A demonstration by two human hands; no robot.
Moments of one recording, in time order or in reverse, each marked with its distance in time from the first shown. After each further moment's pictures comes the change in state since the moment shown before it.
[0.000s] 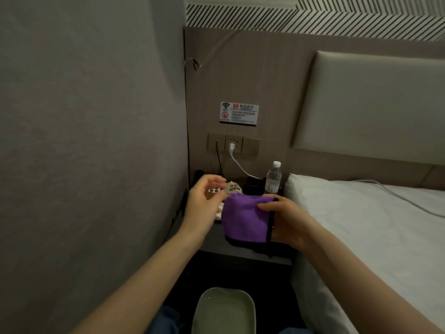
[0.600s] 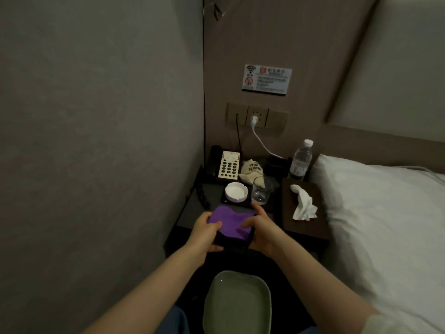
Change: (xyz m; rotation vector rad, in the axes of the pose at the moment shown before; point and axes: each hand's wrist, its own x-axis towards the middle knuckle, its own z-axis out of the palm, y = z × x) left_hand 0.010 -0.141 -0.021 -0.067 0.066 -0.724; right_hand 0.129 0.111 0.023 0.010 0.181 0.267
